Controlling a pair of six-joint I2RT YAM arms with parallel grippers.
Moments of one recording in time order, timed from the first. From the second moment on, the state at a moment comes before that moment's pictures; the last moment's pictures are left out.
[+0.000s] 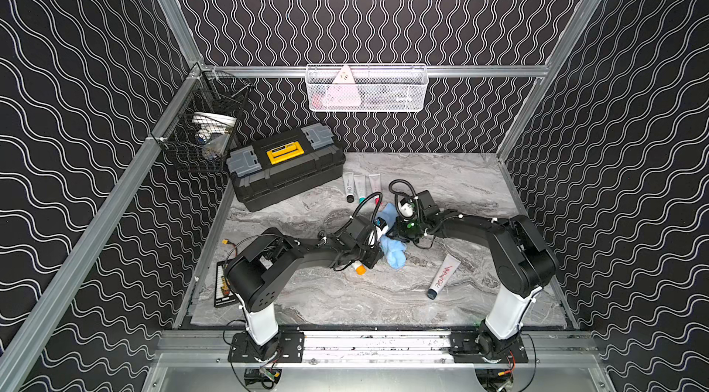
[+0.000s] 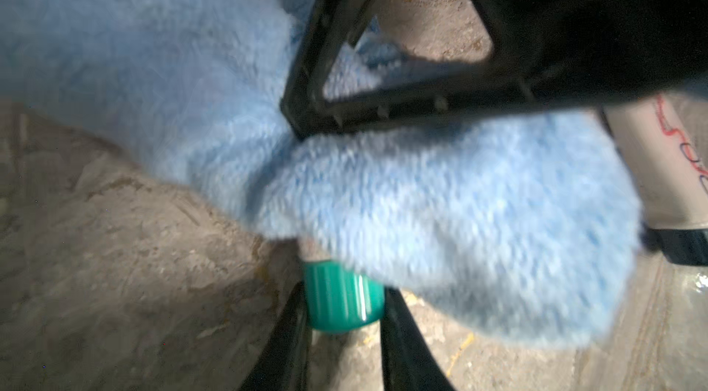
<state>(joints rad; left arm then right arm) -0.71 1.77 0.85 0.06 0.21 -0.16 0.42 1.83 1.00 -0.20 -0.48 0.61</state>
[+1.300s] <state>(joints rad) -0.71 1.78 0.85 0.07 0.26 -0.16 0.32 1.86 1.06 -0.27 -0.31 0.55</state>
